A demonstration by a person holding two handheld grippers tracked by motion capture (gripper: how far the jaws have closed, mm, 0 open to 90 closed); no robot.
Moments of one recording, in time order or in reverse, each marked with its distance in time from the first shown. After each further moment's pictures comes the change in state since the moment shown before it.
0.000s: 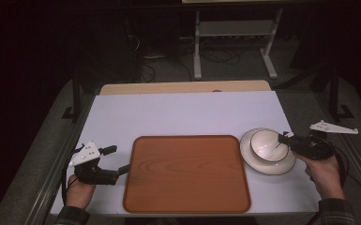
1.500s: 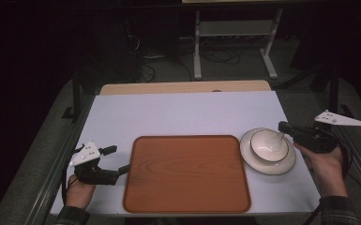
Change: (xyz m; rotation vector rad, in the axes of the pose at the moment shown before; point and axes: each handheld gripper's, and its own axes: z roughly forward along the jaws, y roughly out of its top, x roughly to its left) left arm 0.000 0.000 0.000 0.001 0.000 -0.001; right arm 0.020 0.034 -0.015 -0.112 0.083 -0.080
